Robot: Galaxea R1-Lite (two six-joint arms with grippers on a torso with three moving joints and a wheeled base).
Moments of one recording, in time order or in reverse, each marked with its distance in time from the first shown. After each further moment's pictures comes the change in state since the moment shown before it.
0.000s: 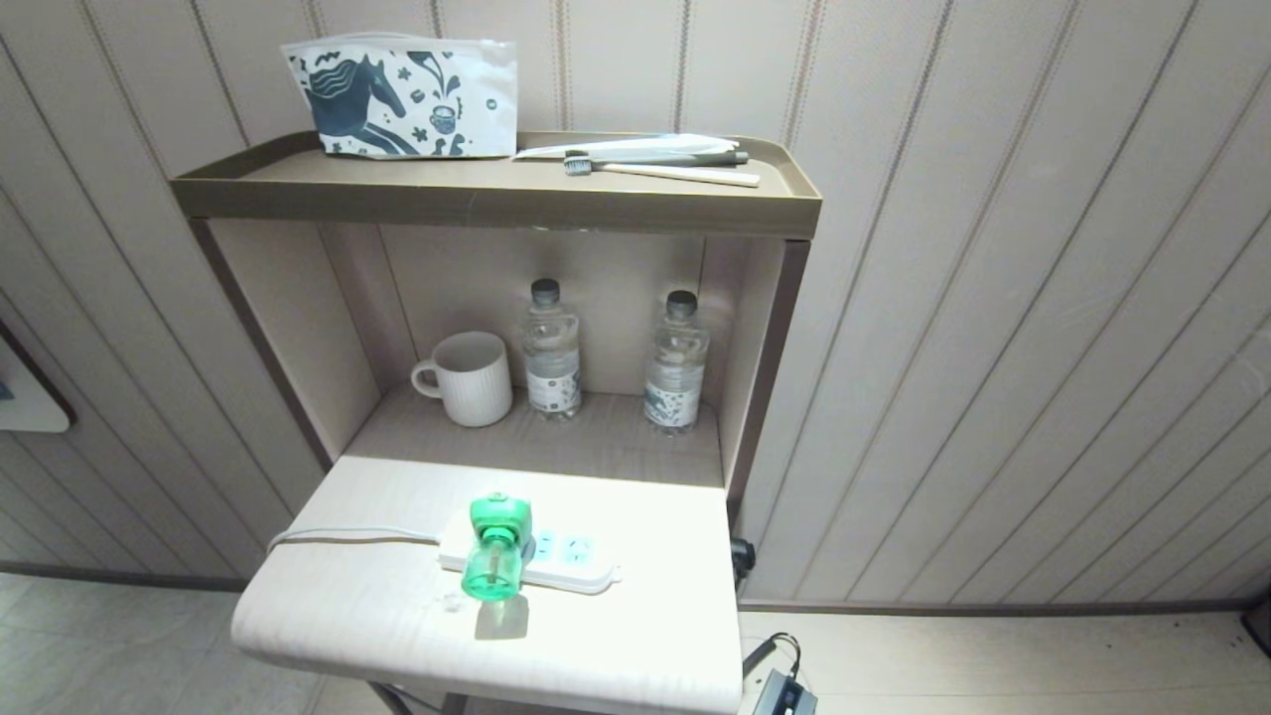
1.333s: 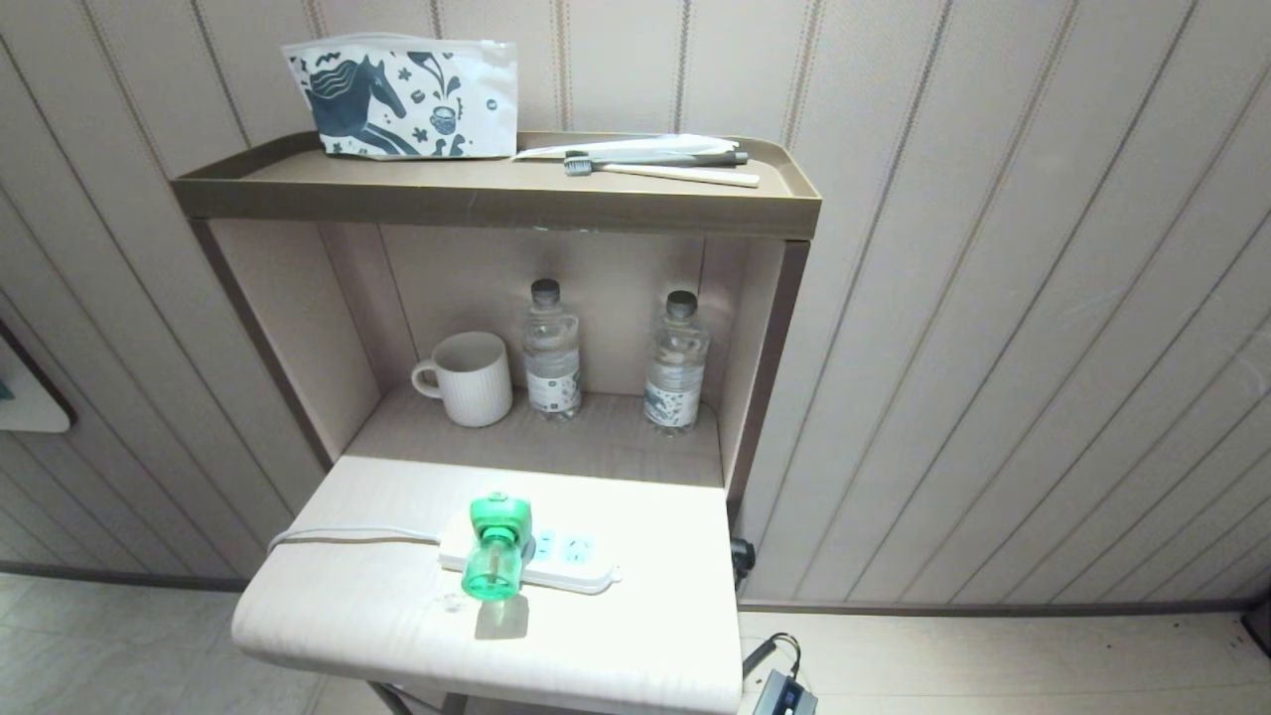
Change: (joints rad) left arm 0.206 -0.907 1.267 -0.759 0.080 0.331; right arm 0.000 0.000 0.000 0.000 0.000 0.000
